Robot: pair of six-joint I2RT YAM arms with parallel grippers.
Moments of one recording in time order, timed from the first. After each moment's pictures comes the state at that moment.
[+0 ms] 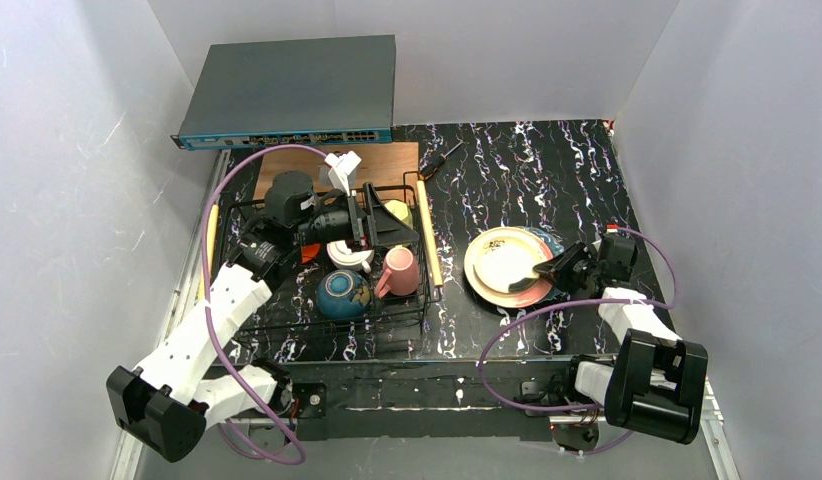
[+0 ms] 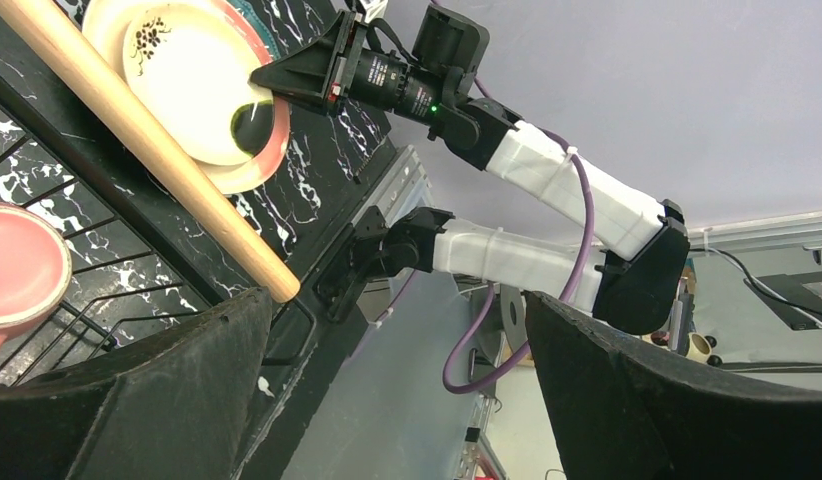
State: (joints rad) left arm -0.50 1.07 1.05 -0.27 0.74 -0.84; right arm -0.21 1.15 0.42 -0.06 -0.49 0.67
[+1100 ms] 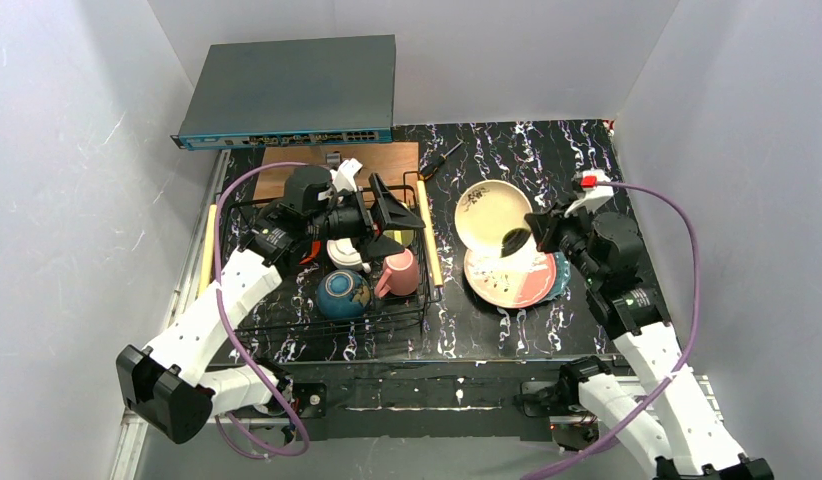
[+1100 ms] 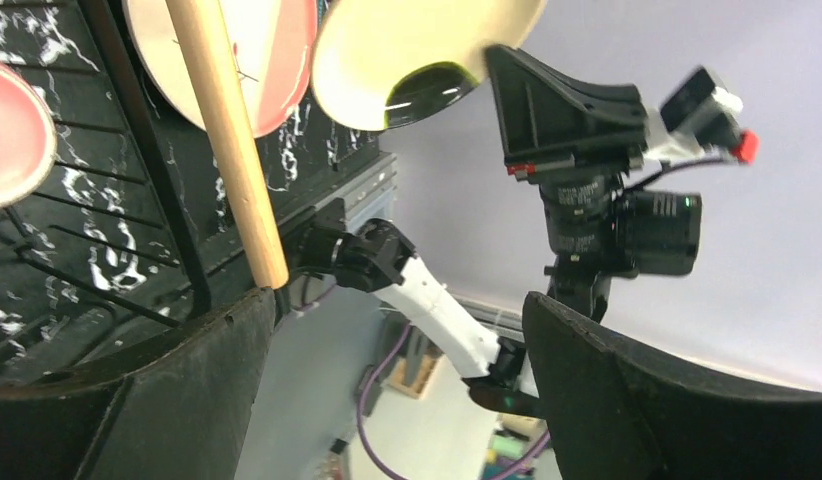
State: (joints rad) left arm -0.53 1.16 1.13 -0.44 0.61 -1.10; right arm 0.29 0.69 0.76 -0.27 -0.11 0.26
